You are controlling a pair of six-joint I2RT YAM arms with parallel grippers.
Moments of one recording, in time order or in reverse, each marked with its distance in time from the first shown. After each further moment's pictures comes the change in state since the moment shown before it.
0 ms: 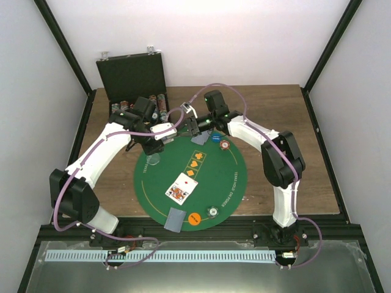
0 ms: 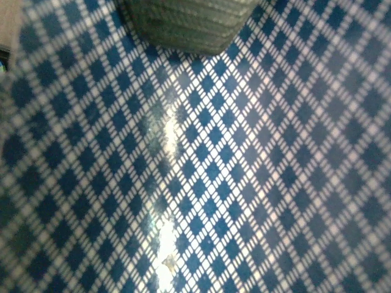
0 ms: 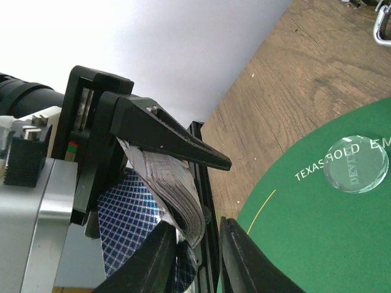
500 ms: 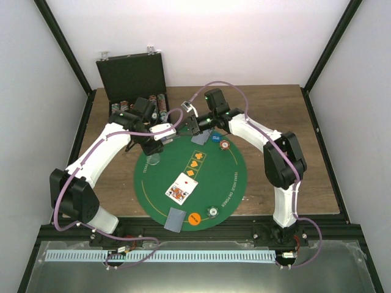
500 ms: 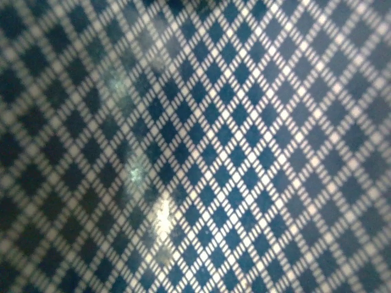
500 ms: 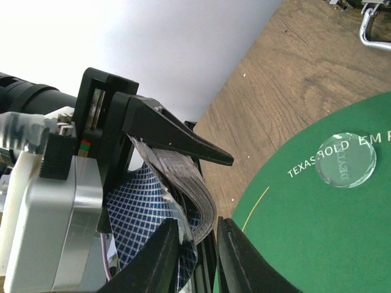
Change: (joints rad) left arm 0.008 0.000 -0.013 0.005 0.000 0.000; right arm -0.002 -0.016 0.034 -0.108 0.037 -0.053
